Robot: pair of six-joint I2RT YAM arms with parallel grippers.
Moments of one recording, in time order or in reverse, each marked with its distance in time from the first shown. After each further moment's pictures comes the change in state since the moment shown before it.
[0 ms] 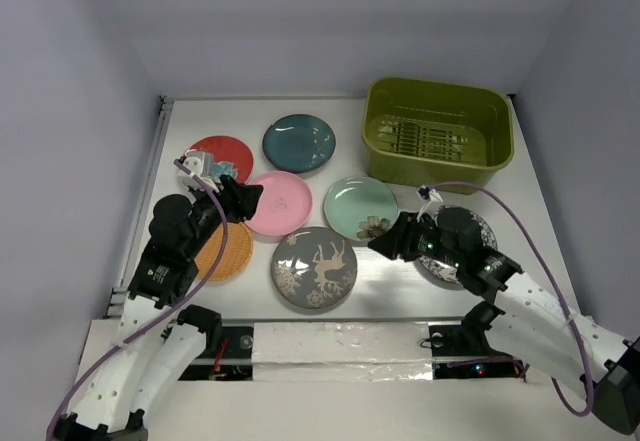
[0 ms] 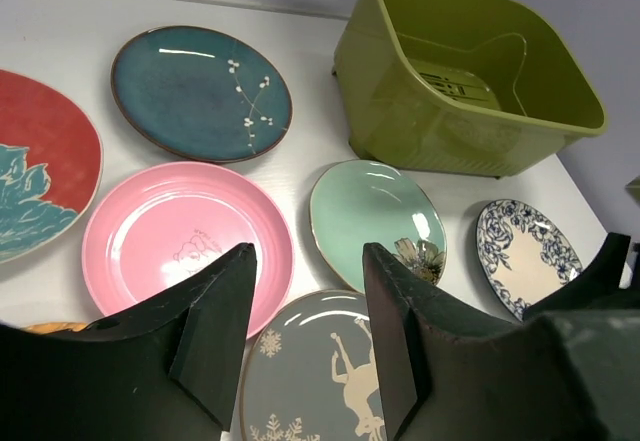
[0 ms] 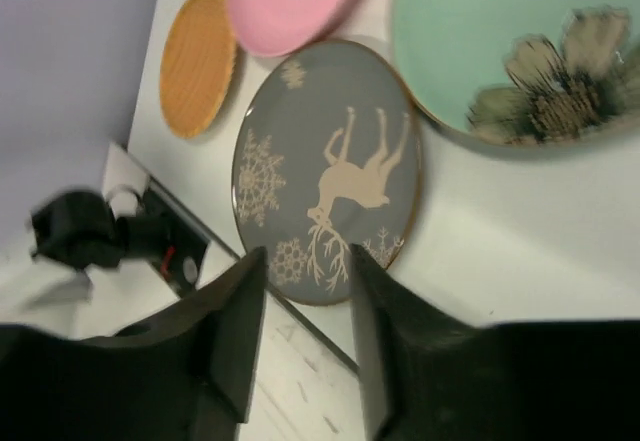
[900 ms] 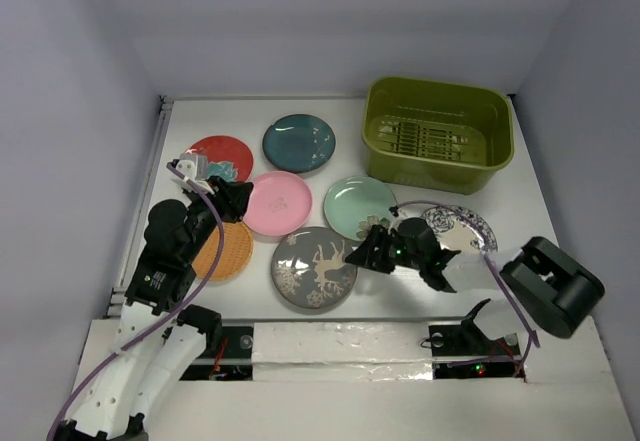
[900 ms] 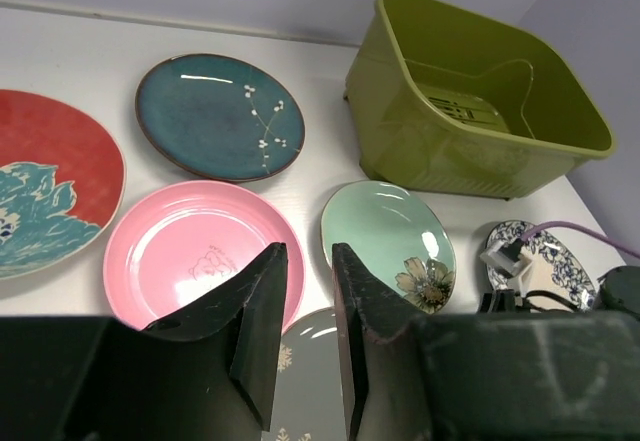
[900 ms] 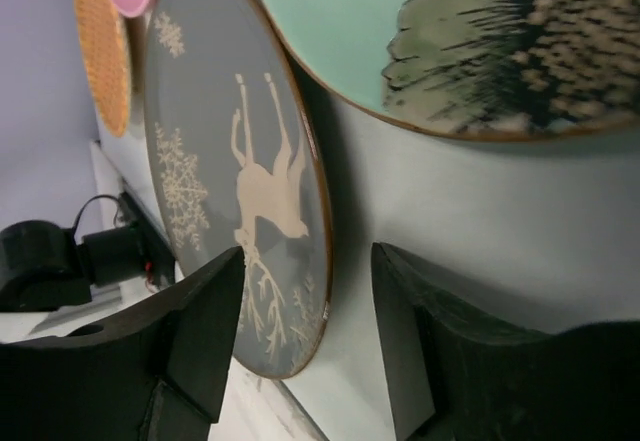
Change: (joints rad) left arm 0.000 -0.027 -0.004 0.012 -0.045 0.013; right arm 0.037 0.627 -0.200 0.631 -0.019 0.237
